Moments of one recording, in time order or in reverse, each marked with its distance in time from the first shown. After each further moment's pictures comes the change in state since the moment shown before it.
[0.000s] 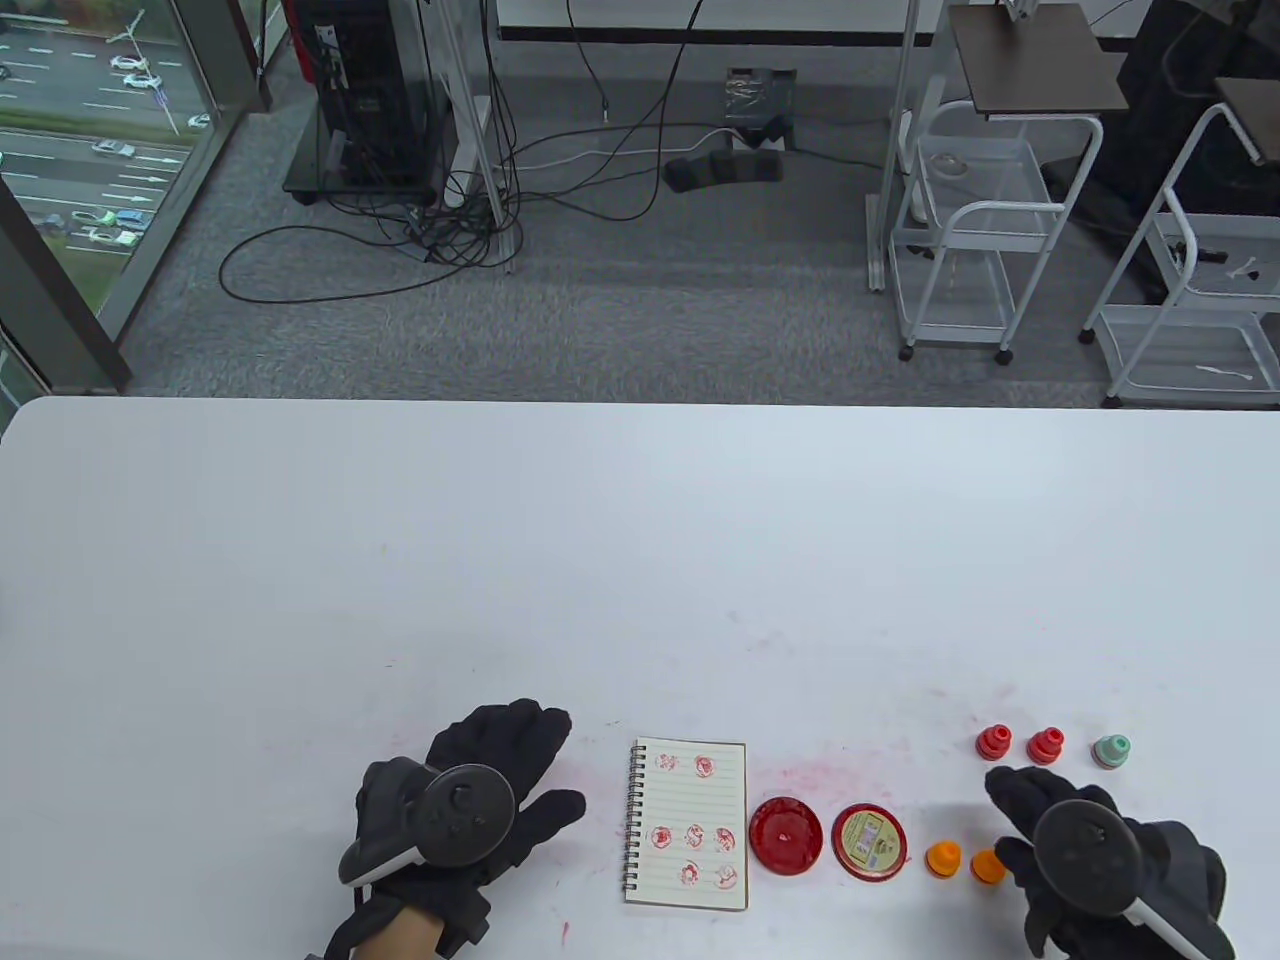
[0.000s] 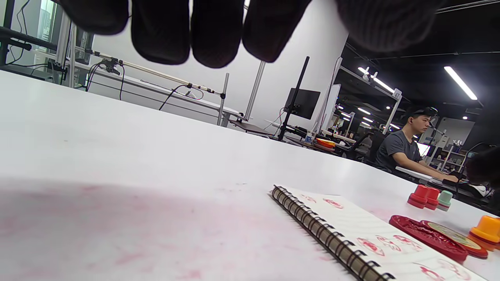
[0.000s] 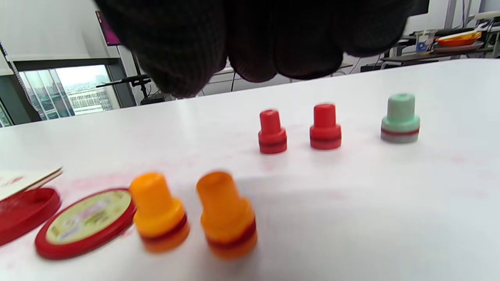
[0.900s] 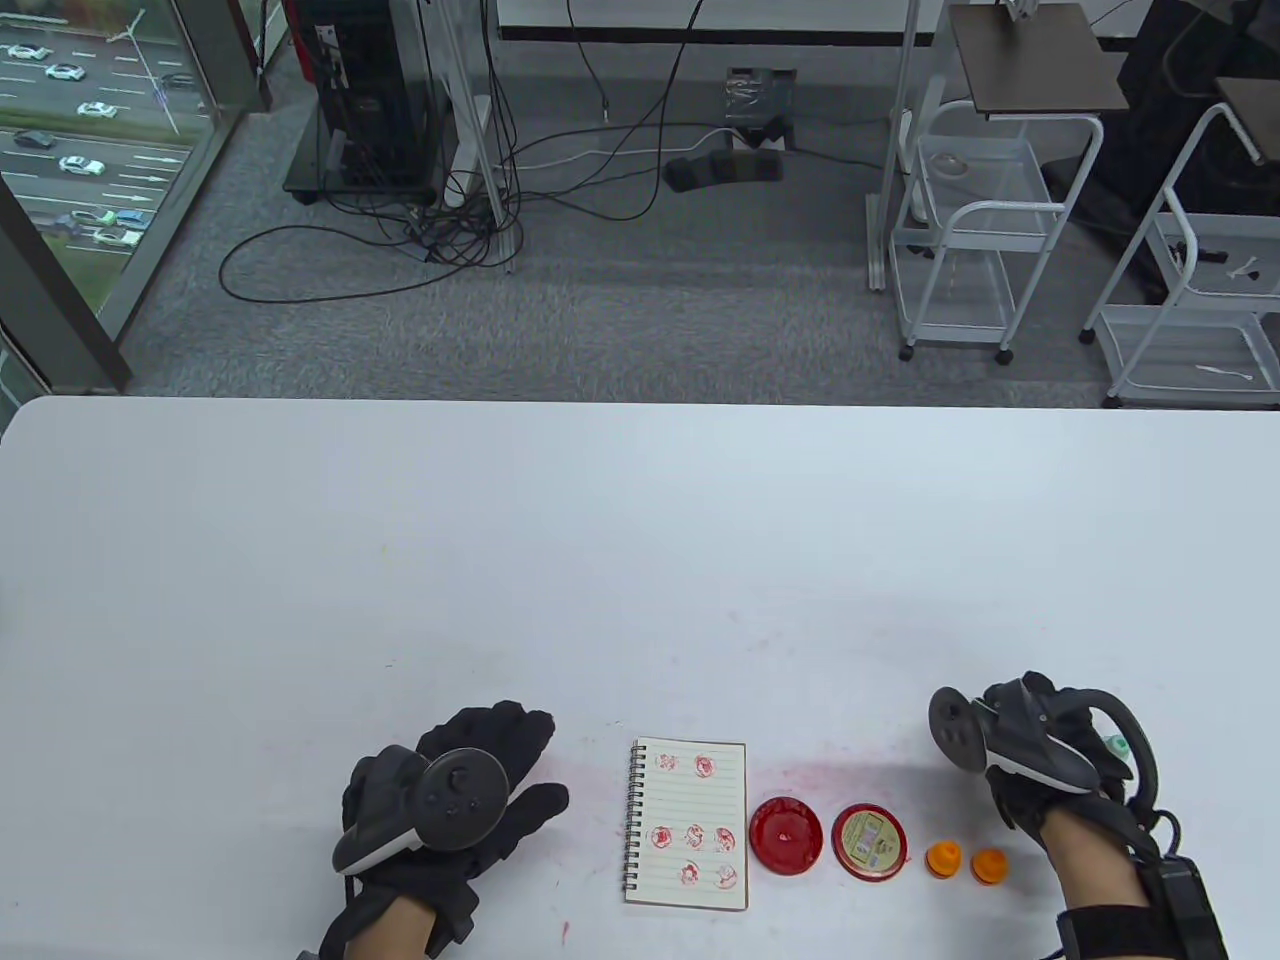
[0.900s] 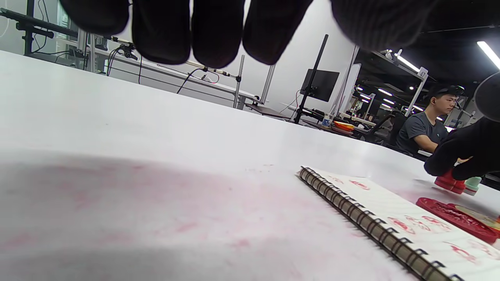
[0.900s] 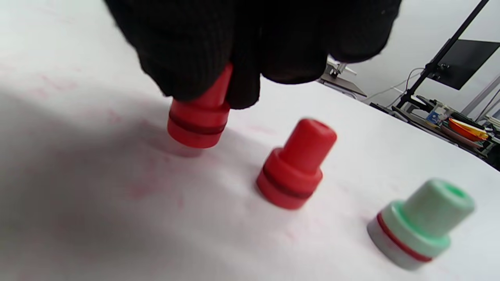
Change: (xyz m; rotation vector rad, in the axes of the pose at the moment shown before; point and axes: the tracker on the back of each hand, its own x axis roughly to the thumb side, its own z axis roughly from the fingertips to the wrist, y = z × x) left_hand -0.012 0.001 -0.001 -0.069 0.069 -0.015; right_hand 0.021 0.037 -0.099 0.126 -0.106 0.504
